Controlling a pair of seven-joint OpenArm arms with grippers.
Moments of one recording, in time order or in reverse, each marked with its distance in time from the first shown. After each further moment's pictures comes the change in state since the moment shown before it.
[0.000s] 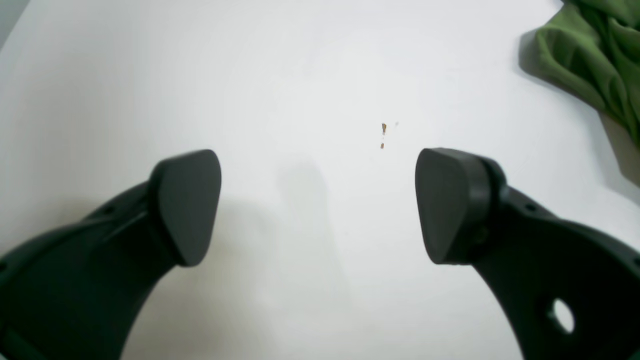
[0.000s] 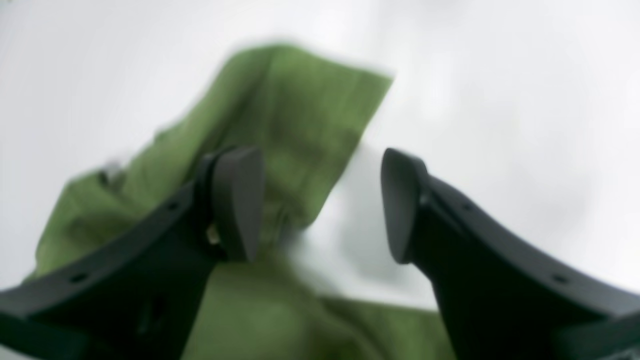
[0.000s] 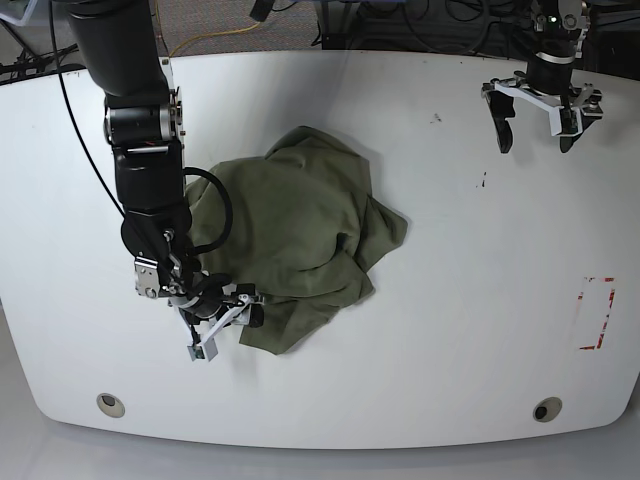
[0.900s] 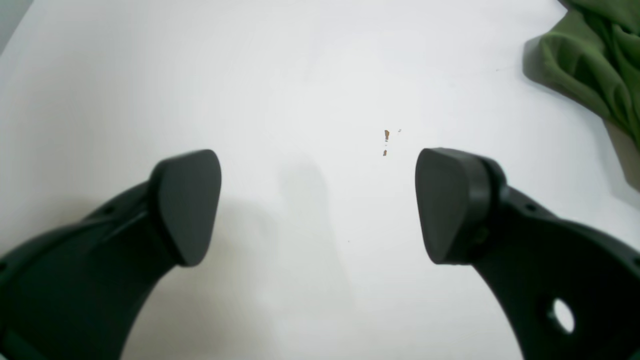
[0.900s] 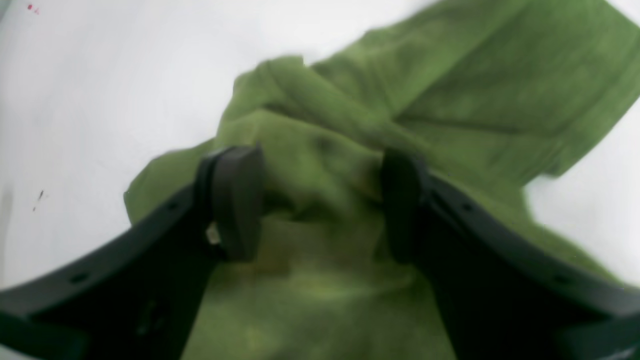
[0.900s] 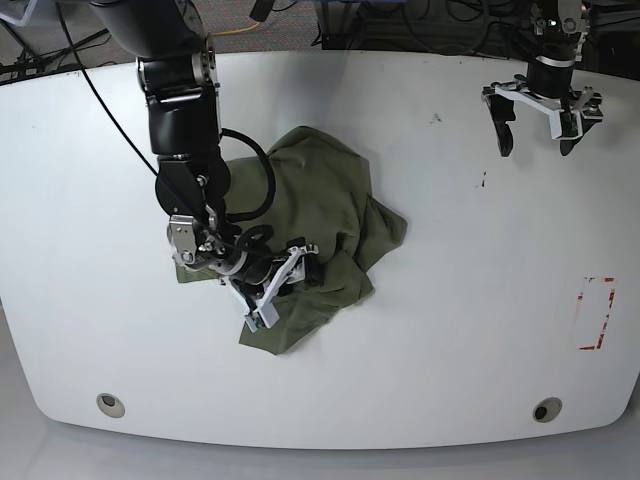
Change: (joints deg) left arm -1.1 0.0 0.0 -0.9 0.2 0.0 -0.1; right arm -12.9 -6.2 -0.2 22.9 -0.2 5.5 -11.7
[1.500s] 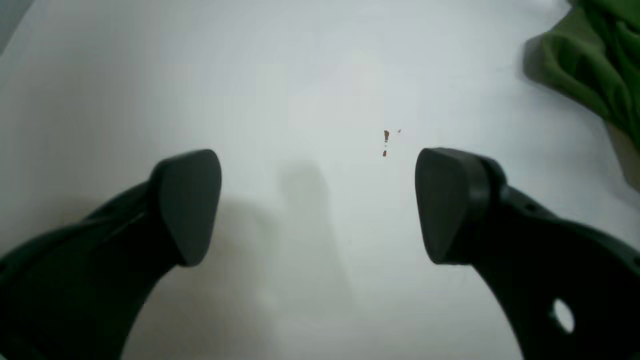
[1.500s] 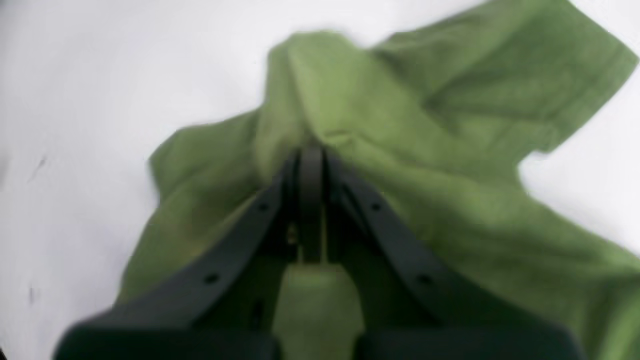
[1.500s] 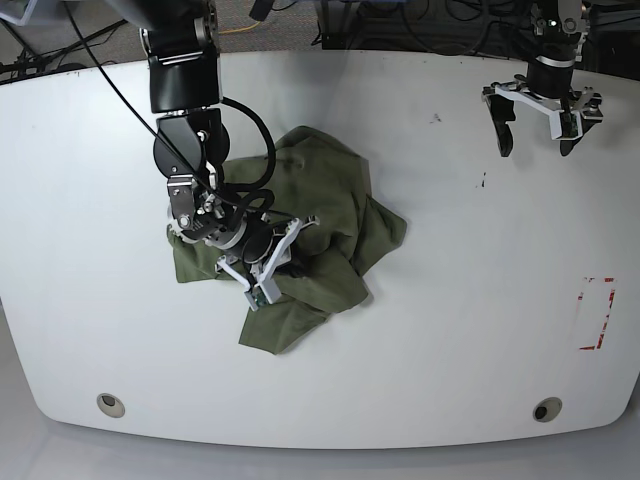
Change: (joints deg) left arm 0.0 0.0 0.0 0.0 0.0 0.0 0.0; right arm -12.0 0.2 0.4 19.5 -4.4 -0.5 -1.4
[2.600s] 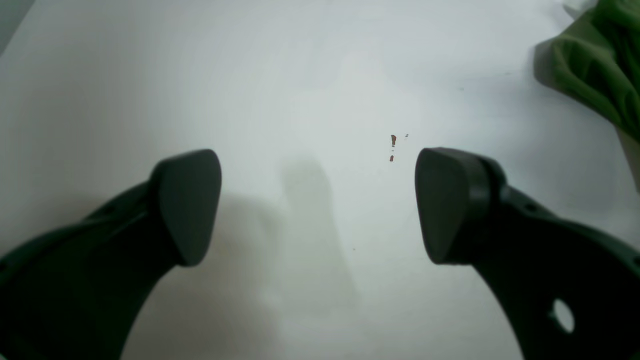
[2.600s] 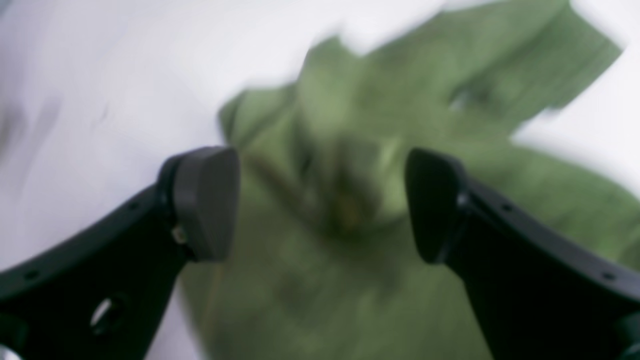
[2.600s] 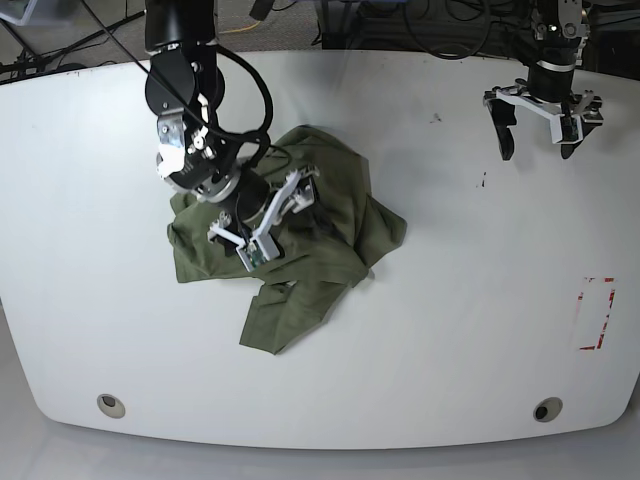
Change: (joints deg) left arm -1.6 -0.1 0.0 -1.6 0.0 0.0 0.0; right arm -8.8 0.8 -0.2 17.6 0.0 0.0 -1.5
